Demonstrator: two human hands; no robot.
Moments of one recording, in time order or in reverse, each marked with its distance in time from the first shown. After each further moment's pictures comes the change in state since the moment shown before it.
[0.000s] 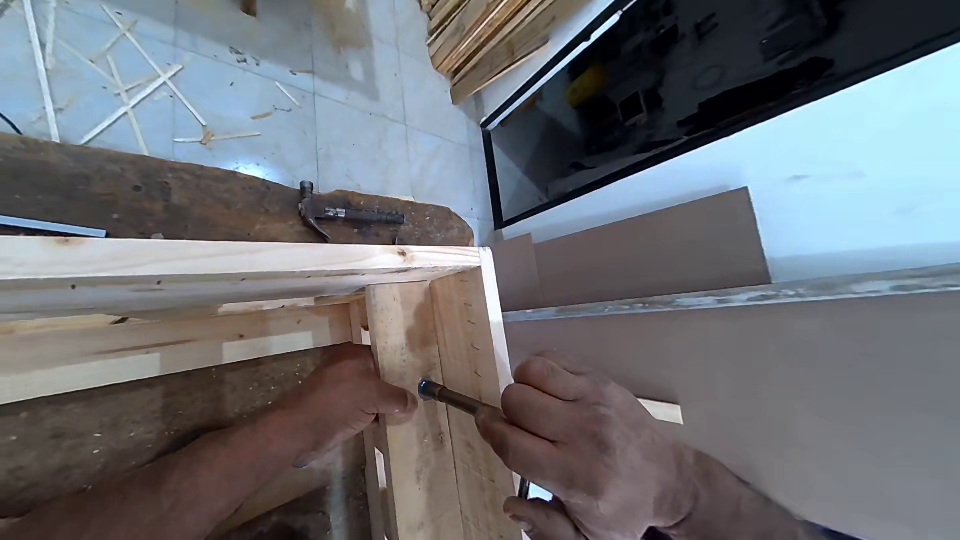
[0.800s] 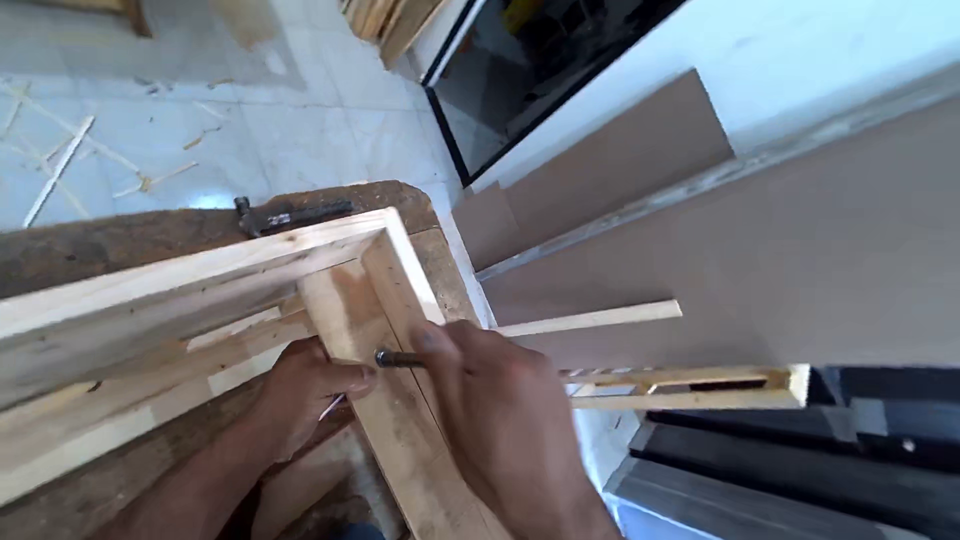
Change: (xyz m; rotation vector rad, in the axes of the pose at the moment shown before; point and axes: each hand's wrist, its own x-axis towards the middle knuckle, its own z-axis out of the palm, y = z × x) left_hand -0.004 -0.009 0.006 -0.010 0.057 0.145; right_hand 0.039 -0.092 0.008 0.071 0.445 1.299
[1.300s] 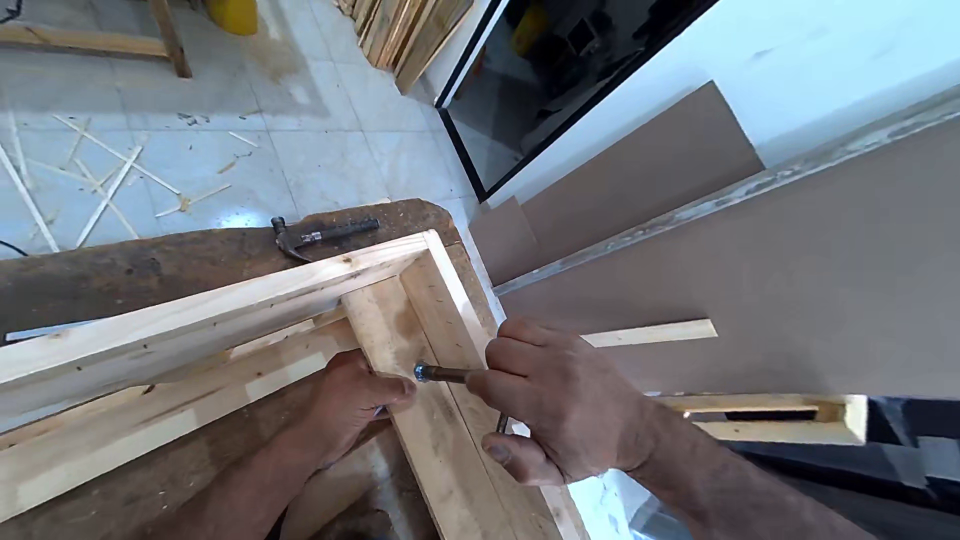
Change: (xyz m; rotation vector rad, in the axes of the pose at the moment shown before) left_hand 0.001 0.005 -0.003 -0.032 -0.023 -0.076; right_hand 0.048 0.062 0.002 -0.003 -0.256 -1.038
